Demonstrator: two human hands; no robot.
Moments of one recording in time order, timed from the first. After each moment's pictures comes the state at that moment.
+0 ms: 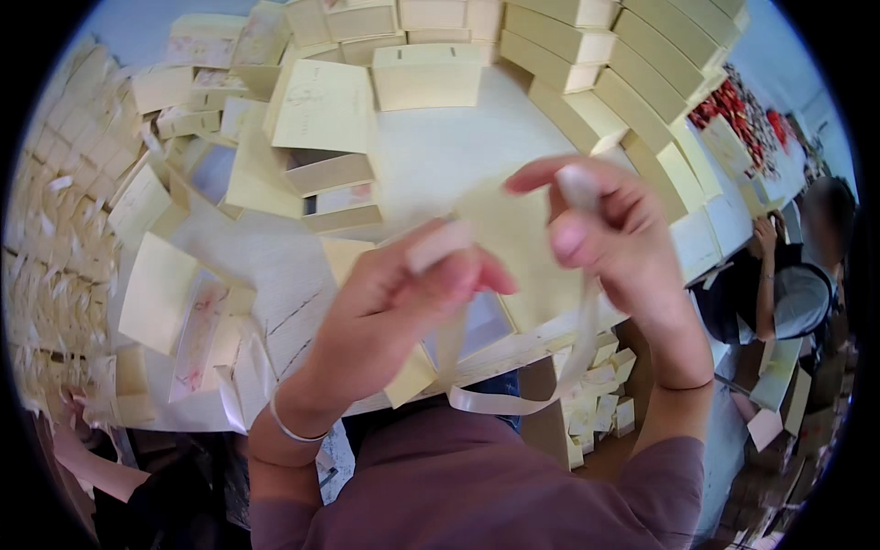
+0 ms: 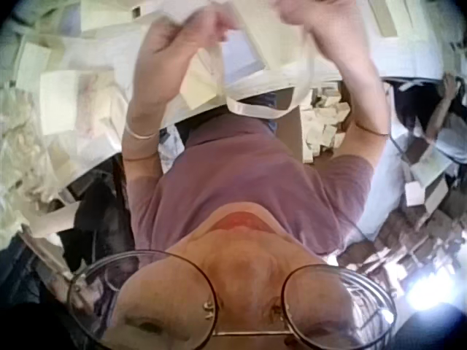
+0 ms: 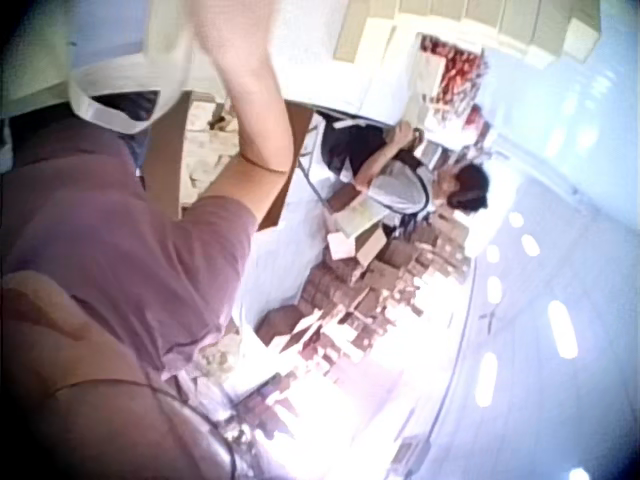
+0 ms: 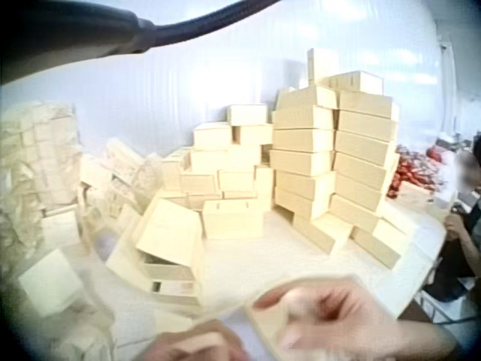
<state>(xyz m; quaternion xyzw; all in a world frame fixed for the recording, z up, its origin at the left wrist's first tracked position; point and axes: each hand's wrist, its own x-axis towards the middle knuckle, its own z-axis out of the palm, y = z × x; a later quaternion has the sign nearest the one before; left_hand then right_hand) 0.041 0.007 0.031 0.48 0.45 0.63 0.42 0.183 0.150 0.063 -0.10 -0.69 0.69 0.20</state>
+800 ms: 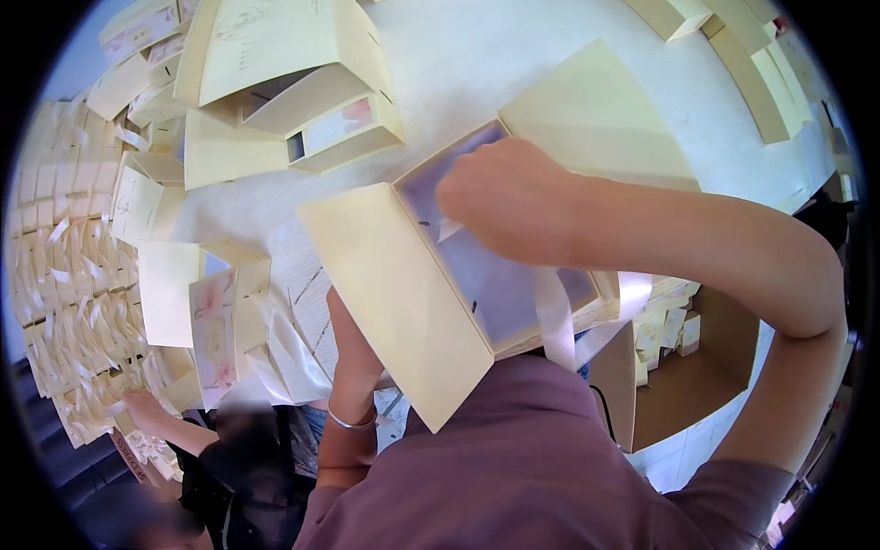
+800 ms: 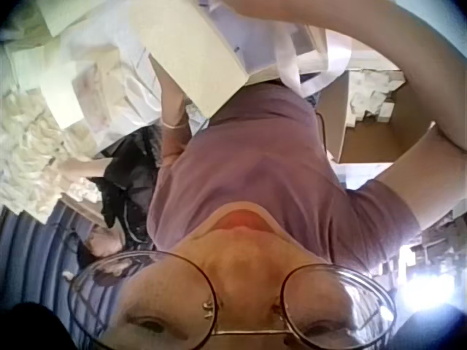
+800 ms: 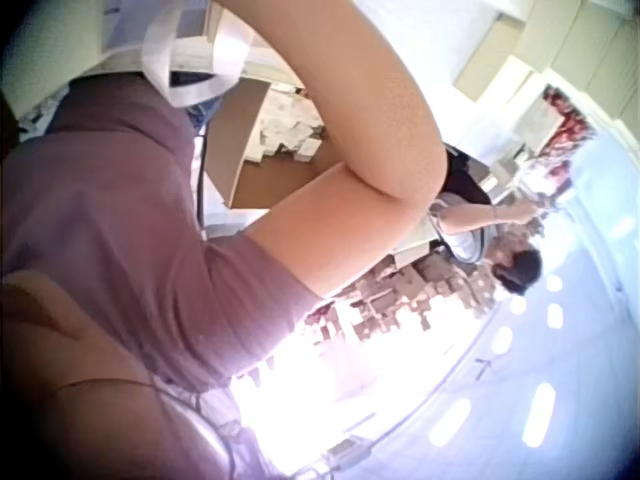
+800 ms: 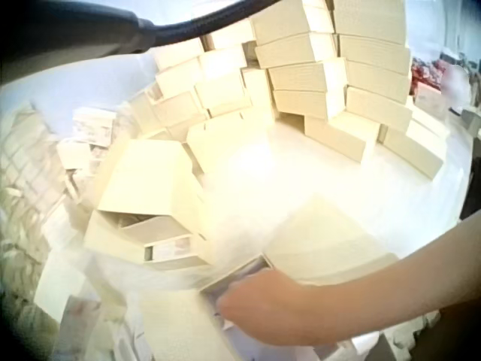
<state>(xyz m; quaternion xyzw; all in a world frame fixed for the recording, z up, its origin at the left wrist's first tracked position) 0.005 -0.055 -0.110 0.36 0.77 0.45 0.26 0.094 0.150 -0.060 0.02 -0.97 0.23 0.01</state>
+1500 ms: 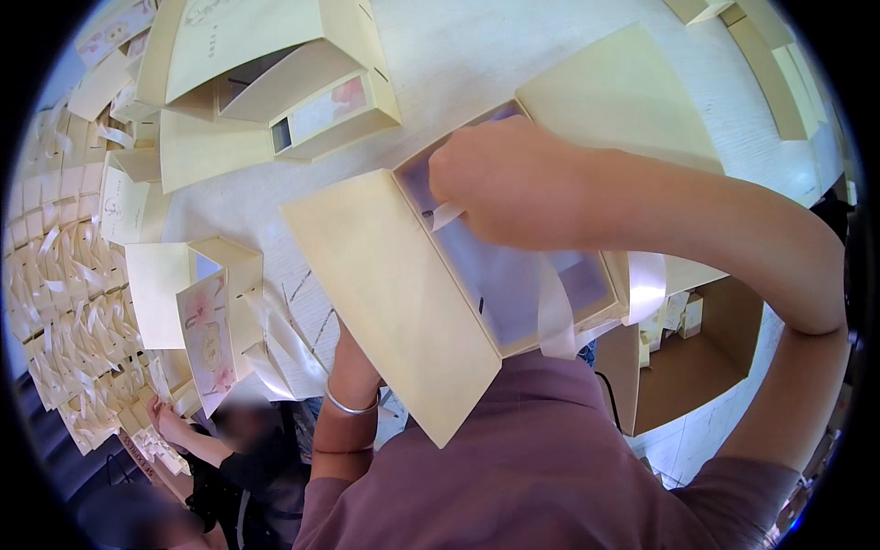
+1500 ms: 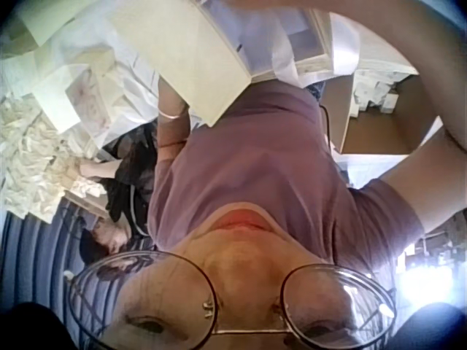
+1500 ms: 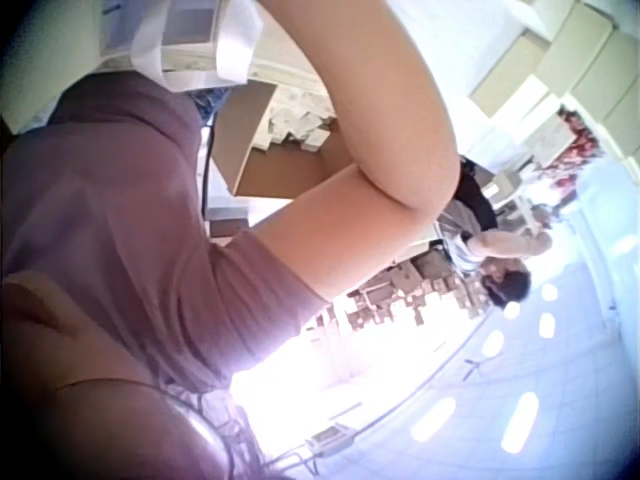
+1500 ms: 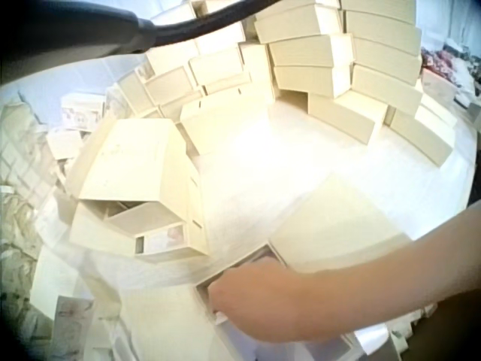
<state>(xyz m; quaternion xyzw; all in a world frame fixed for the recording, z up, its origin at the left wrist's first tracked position) -0.009 -0.038 -0.137 0.38 0.76 0.45 0.27 0.079 0.156 -0.059 0.00 -0.95 0.31 -0.07</state>
